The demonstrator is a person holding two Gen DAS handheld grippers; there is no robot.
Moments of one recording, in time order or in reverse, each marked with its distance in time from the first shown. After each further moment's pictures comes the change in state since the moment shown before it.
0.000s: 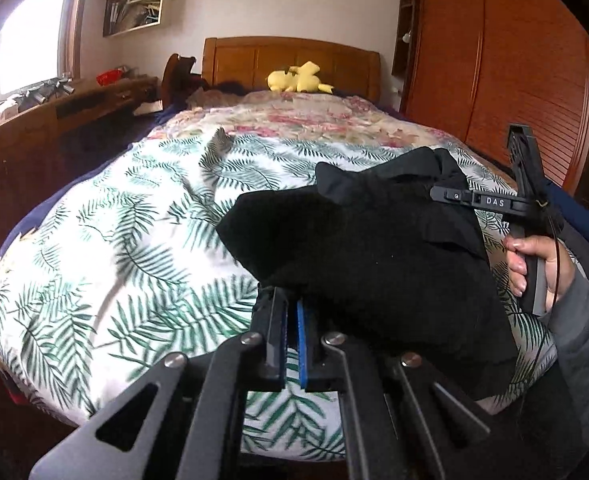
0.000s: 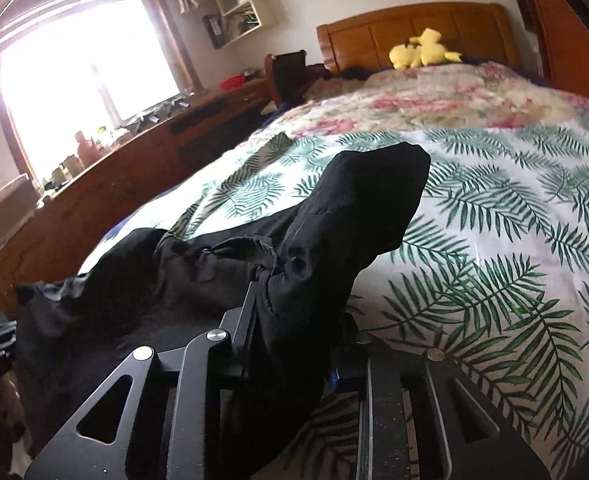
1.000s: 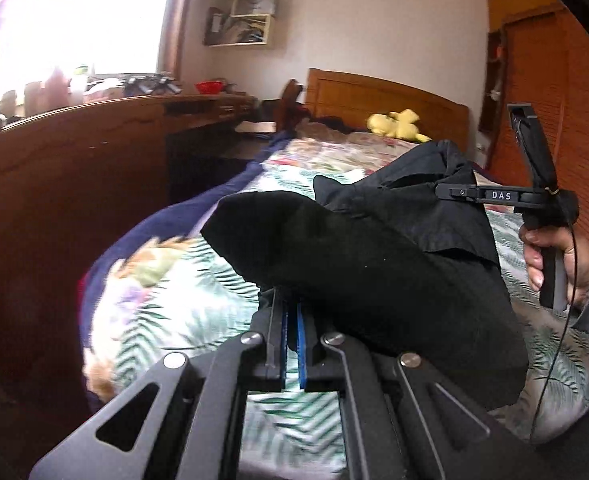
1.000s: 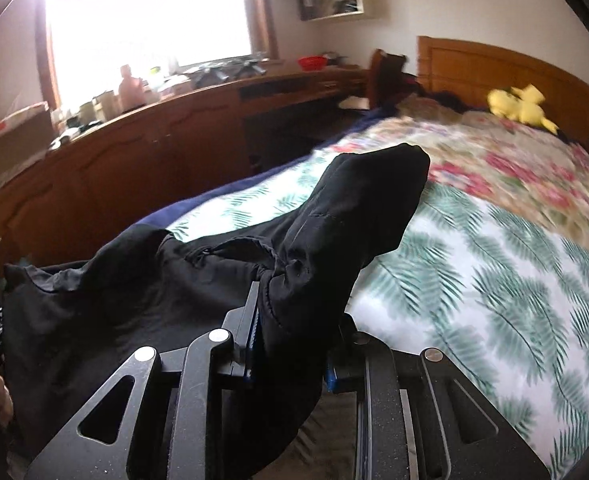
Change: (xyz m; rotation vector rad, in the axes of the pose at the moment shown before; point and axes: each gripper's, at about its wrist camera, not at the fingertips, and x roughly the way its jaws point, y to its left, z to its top) left arm -0.037 0.231 -0.003 -0.169 -0.136 0.242; right arm 0.182 0.240 0.093 -0.297 0.071 0.055
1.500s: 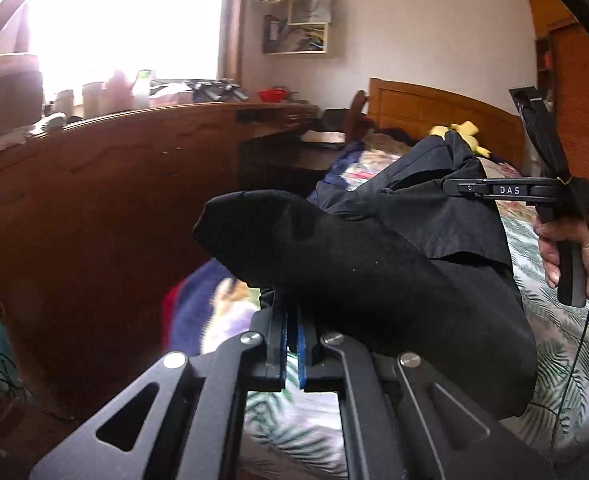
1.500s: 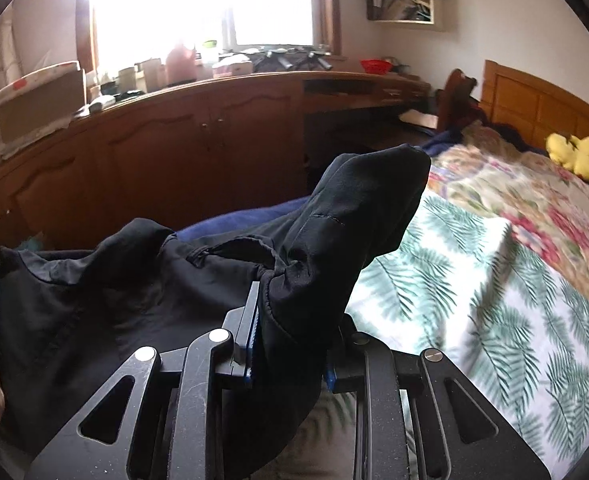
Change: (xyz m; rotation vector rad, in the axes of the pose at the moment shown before) left arm 0.001 0.093 0.009 -0.040 -0.038 0.197; right arm 0.093 0.110 0.063 -0.156 0.023 0.083
